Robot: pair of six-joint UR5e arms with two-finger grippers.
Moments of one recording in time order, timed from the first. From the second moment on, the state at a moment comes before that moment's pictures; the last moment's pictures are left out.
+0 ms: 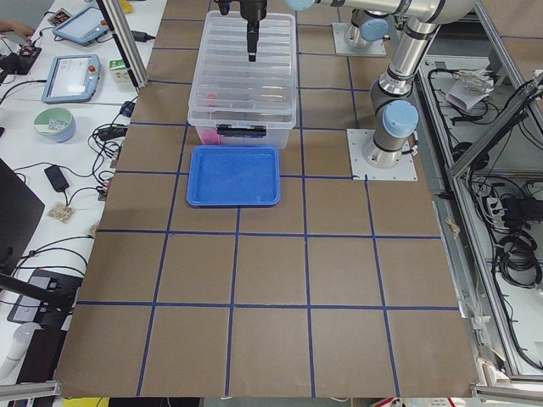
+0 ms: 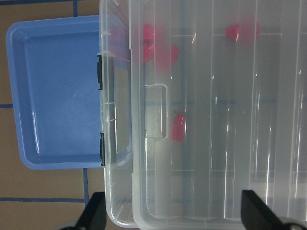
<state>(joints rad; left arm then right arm) -1.54 -1.58 -1.46 -1.64 1.63 0.04 1.53 -1.59 1.54 -1.59 -1.61 -0.21</state>
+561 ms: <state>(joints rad) -1.54 -1.57 -1.47 -1.64 1.63 0.04 1.34 -1.60 1.70 -1.67 -1.60 -0.33</state>
